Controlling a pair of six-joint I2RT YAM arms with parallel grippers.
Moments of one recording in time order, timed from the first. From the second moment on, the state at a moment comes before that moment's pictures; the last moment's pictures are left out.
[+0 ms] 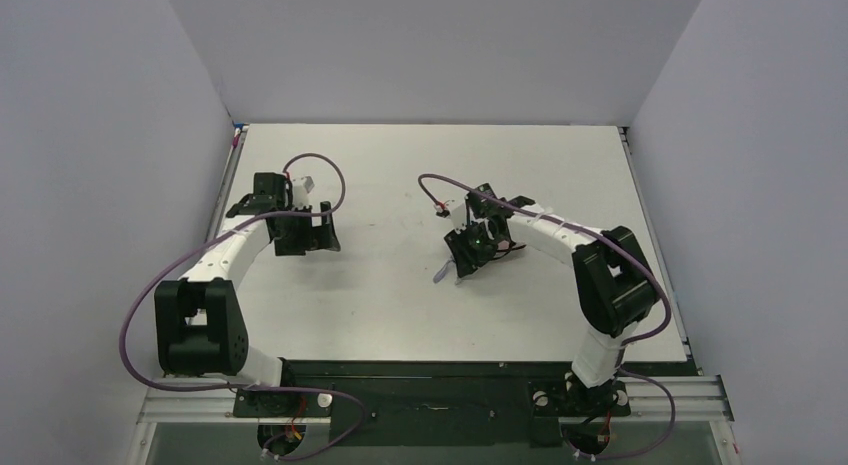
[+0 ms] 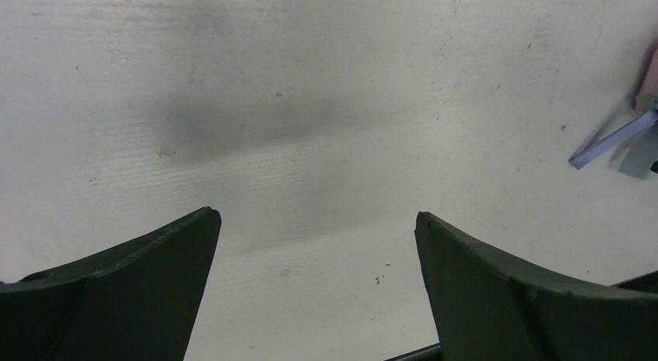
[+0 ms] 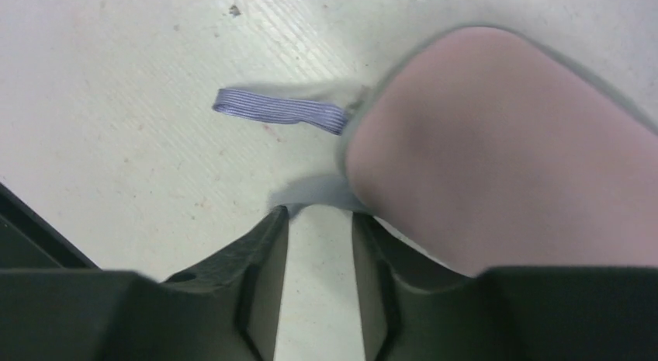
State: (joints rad) left arm -0.02 1.49 1.02 -0.63 0.27 -0.13; right arm 0.51 1.79 1.17 -0.61 -0.34 -0.17
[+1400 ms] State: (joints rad) left arm -0.55 1.52 0.70 0.28 0.47 0.16; right arm 0.18 2.01 1.61 -1.03 -0.36 -0.25
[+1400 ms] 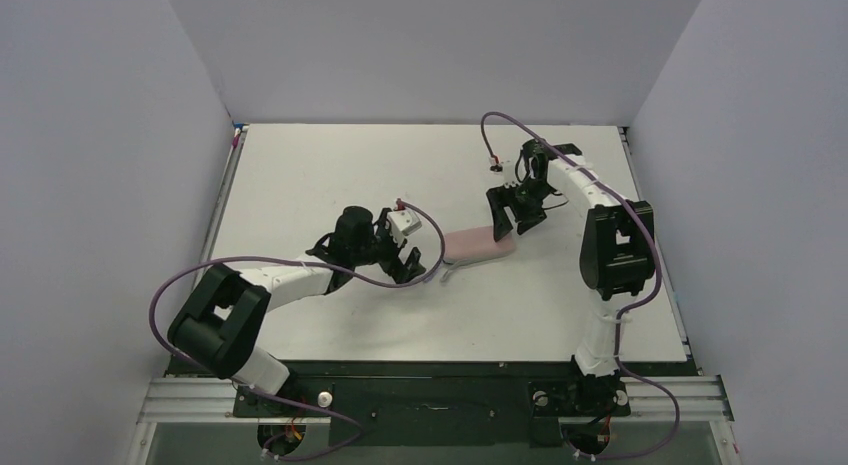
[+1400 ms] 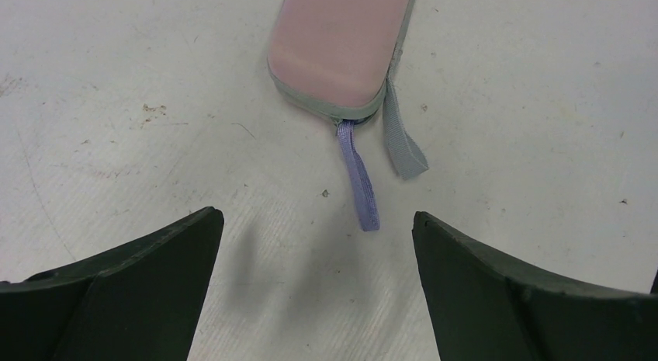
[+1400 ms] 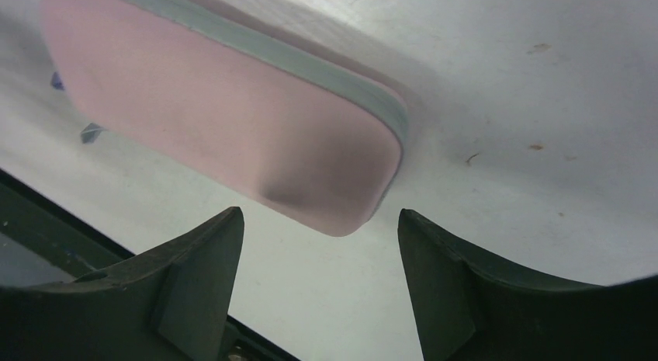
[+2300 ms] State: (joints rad) left arm -0.62 1.64 0.60 0.50 0.32 0.20; right arm 0.22 2.13 1.70 -1.14 -0.45 -0.49
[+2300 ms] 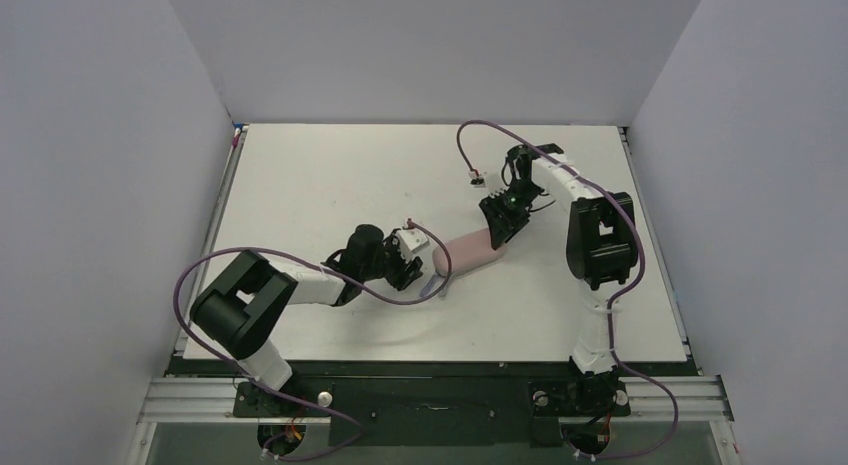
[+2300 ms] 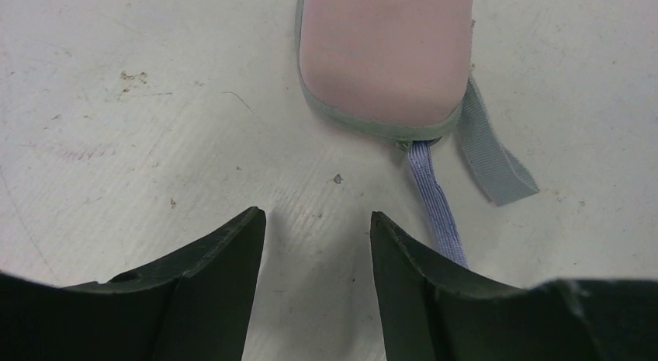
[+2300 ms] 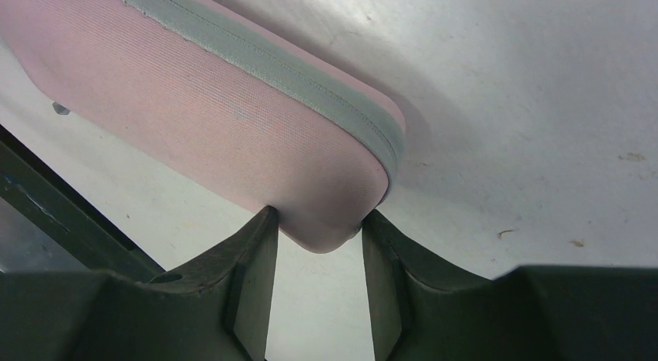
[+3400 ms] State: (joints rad) left arm -0.76 1.76 0.61 0.64 0.28 0.27; right arm 0.26 2.14 1.70 -1.16 -0.43 -0.51
